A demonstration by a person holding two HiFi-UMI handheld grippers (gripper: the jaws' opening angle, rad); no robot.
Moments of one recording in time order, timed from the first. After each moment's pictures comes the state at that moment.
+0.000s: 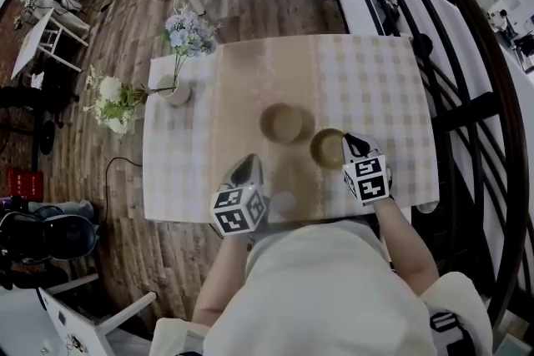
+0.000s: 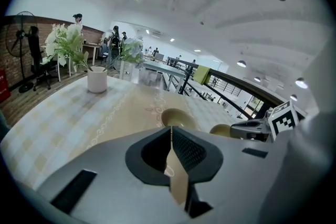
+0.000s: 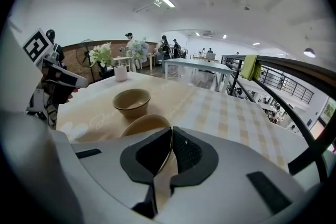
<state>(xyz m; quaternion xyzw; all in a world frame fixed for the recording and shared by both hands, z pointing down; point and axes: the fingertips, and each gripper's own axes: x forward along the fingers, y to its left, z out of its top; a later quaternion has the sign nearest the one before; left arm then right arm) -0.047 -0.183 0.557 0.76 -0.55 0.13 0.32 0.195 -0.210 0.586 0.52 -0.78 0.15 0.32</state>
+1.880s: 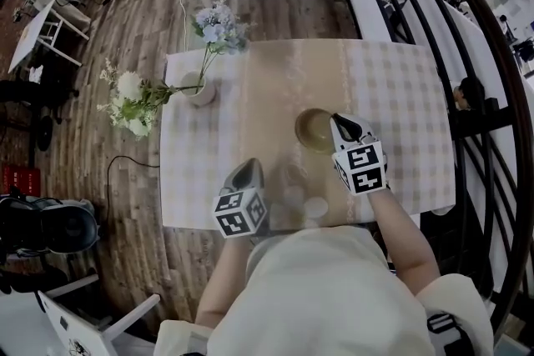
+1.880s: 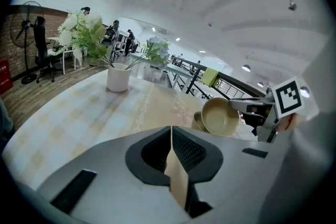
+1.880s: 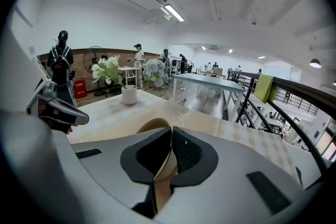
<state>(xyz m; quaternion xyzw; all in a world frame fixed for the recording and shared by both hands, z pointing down) -0.137 -0.200 0.580 0.74 -0.55 0.12 0.35 0.061 -0.280 0.528 0.51 -0.81 0.09 0.27</state>
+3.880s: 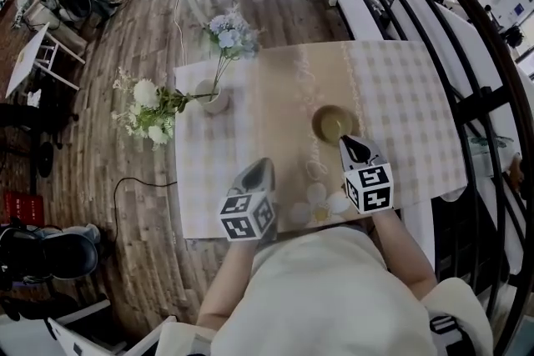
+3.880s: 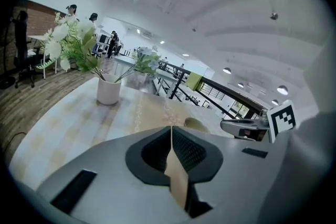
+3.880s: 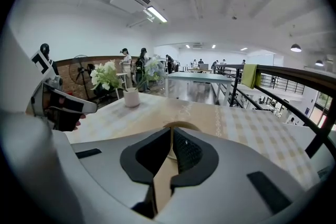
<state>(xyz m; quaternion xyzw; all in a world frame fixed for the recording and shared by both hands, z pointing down) -0.157 -0.195 0.543 0.81 -0.48 0.10 0.32 0.034 -0.212 0.538 0.57 -0.77 0.15 0.23</state>
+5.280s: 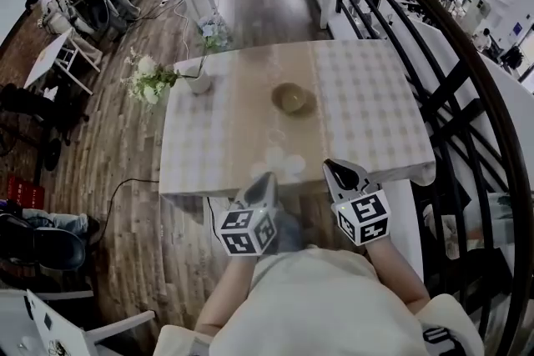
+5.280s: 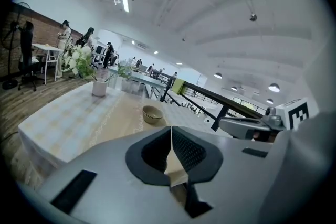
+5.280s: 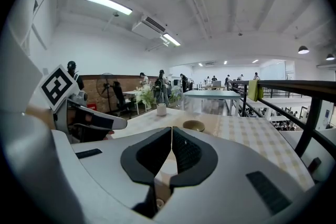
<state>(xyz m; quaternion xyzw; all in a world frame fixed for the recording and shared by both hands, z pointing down) -0.051 -0.013 0.481 0.83 -0.49 0.06 0.28 0.077 -0.014 0.453 0.51 -0.84 0.09 0.14</state>
